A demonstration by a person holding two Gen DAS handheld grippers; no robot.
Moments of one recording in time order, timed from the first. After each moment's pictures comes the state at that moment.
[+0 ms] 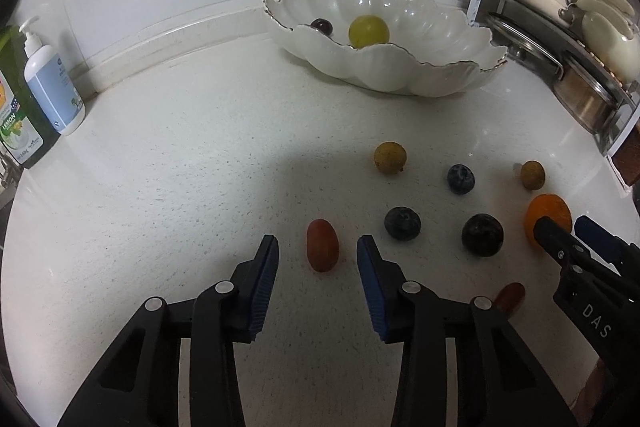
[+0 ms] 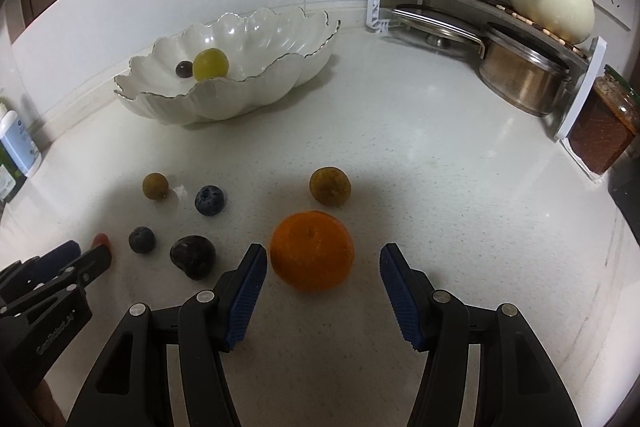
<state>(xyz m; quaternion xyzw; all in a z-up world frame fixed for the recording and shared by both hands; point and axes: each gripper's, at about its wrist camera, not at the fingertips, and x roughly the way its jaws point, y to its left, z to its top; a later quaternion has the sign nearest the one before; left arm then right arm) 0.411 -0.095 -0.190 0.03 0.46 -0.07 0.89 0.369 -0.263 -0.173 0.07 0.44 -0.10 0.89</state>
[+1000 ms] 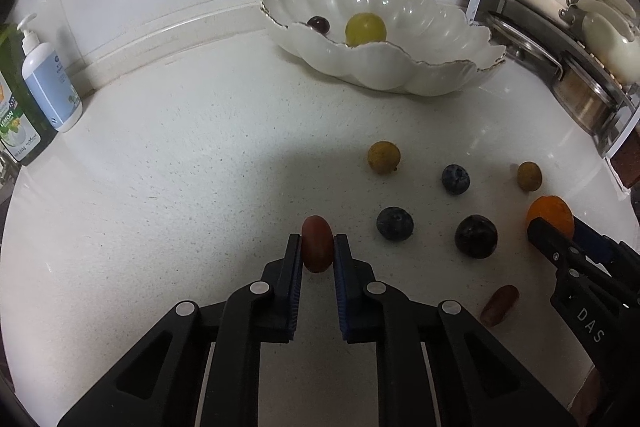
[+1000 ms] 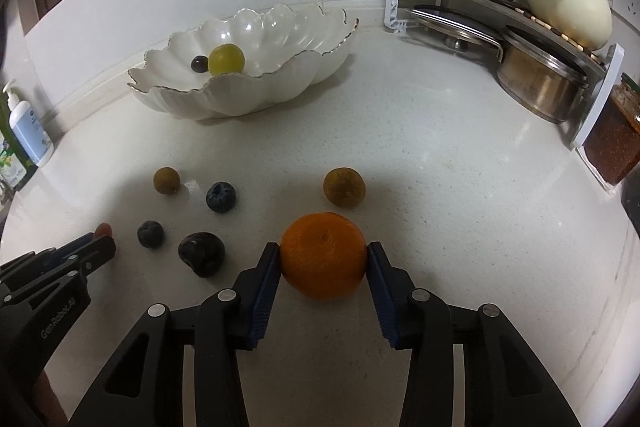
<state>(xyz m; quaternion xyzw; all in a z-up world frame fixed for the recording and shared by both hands) 0.410 -0.098 -0.188 0.02 0.46 -0.07 0.89 0.370 -0.262 -0.173 0.06 0.44 -0.07 0.89</state>
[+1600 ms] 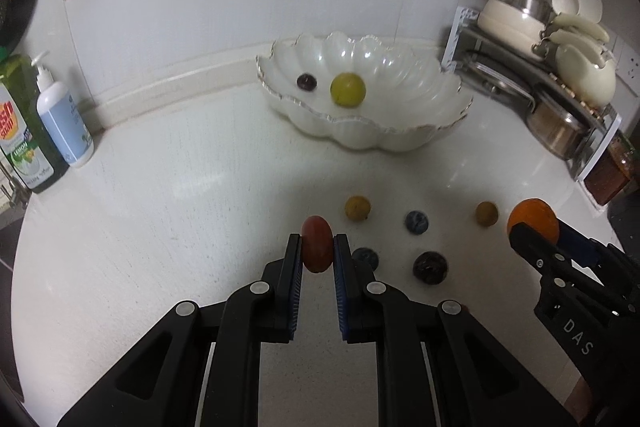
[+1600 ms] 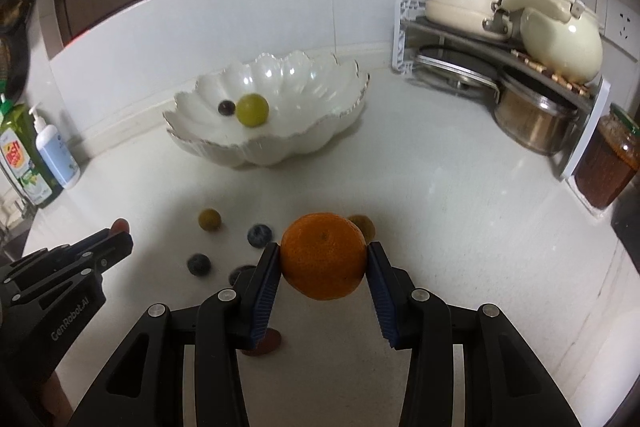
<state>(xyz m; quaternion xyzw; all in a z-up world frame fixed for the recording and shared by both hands) 0.396 -0.096 -0.135 0.02 0.40 -0.09 0.91 0.356 -0.253 -0.122 0.06 0.39 -0.05 0.92</state>
